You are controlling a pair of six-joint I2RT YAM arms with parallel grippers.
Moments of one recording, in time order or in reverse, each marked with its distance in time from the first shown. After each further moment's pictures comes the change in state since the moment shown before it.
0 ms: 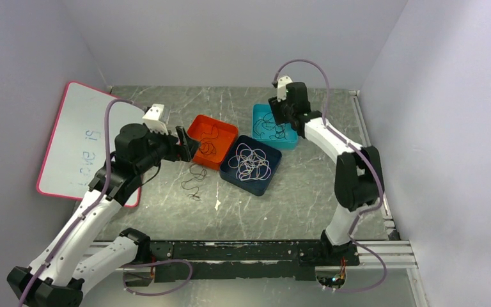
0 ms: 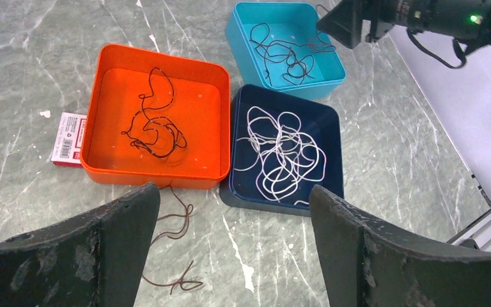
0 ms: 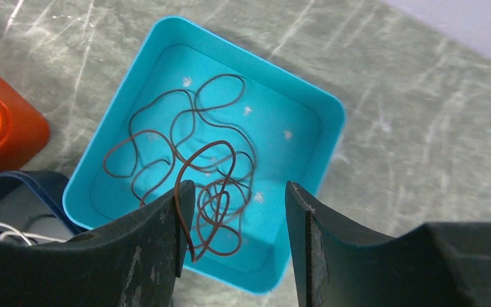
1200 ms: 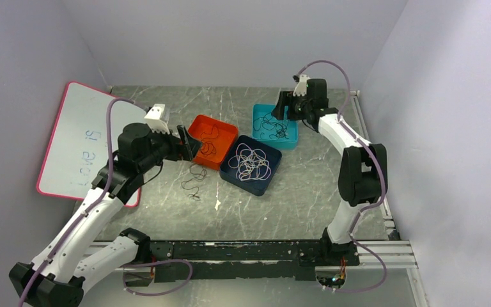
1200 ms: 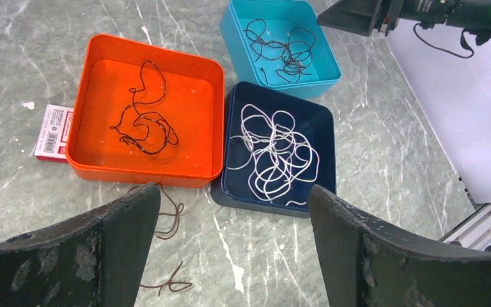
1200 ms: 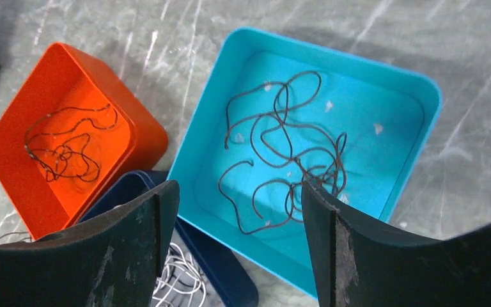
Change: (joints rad) left arm 0.000 0.018 -0.013 0.020 0.006 -0.042; right arm -0.175 0.079 0.089 -0.050 -0.479 0.346
